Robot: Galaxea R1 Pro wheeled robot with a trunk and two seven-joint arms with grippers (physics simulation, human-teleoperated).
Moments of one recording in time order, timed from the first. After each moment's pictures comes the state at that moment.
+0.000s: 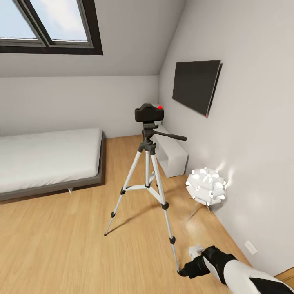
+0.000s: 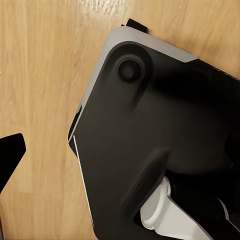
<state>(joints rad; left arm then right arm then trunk) -0.24 0.02 -1.04 0.00 1.49 0.06 0.05 -0.73 -0.03 -0.10 -0.03 0.40 0.37 0.40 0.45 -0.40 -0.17</state>
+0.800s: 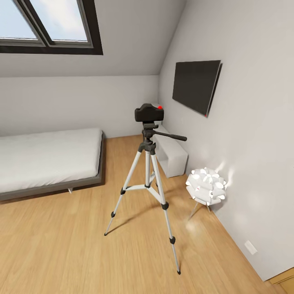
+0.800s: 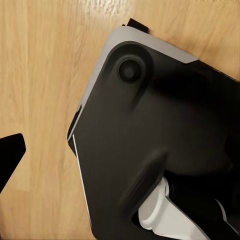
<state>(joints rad) -0.24 0.03 -1.04 0.00 1.50 0.06 0.05 -0.45 -0.13 -0.11 0.03 0.39 0.17 0.36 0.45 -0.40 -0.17</state>
